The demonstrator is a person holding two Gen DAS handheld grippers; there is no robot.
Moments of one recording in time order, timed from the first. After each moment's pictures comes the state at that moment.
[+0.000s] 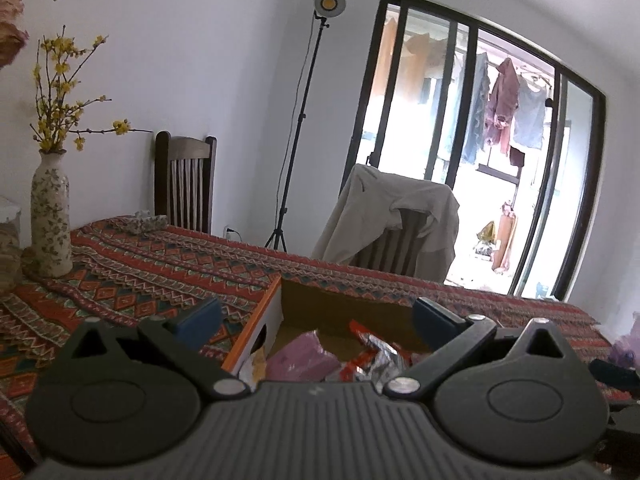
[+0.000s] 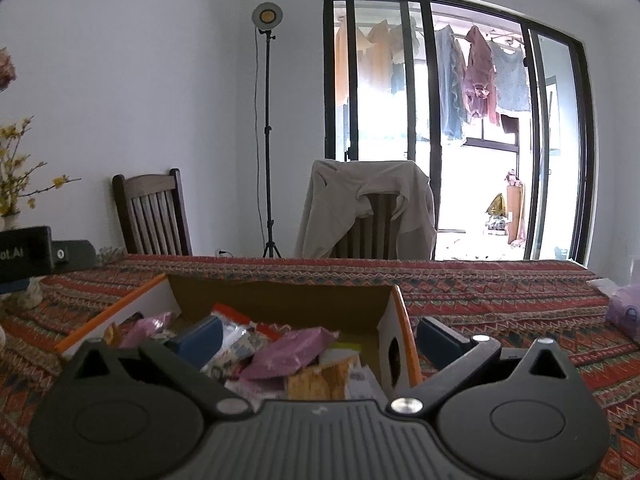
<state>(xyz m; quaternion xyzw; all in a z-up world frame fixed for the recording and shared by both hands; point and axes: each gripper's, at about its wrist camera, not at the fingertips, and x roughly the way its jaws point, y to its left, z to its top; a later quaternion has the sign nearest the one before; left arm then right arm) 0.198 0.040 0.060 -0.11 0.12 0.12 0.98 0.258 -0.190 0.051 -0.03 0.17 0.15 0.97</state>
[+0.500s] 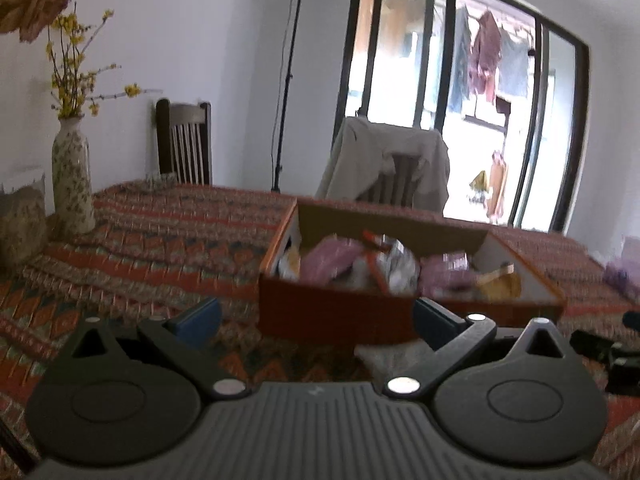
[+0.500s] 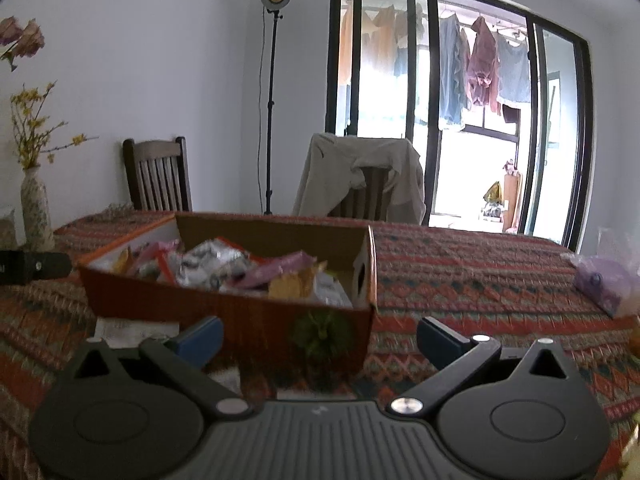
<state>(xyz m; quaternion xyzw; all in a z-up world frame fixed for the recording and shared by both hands) 0.130 0.047 0.011 -0.08 0.19 0.10 0.97 0.186 -0.232 0.022 -0.06 0.20 0.15 0.97</state>
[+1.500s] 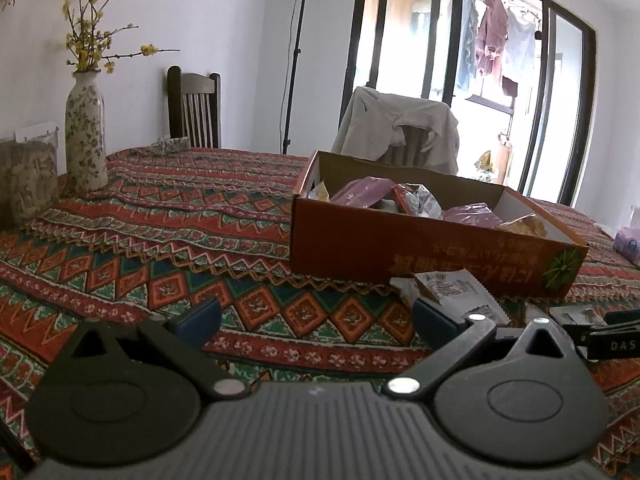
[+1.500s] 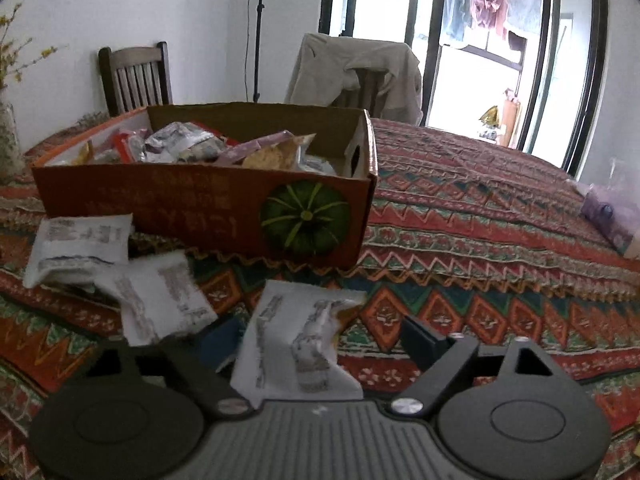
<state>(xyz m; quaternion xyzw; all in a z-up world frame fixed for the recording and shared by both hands) 0.114 0.061 -0.032 -0.08 0.22 0.11 0.97 0.226 -0.226 -0.025 -0.08 0.34 0.13 0.93</state>
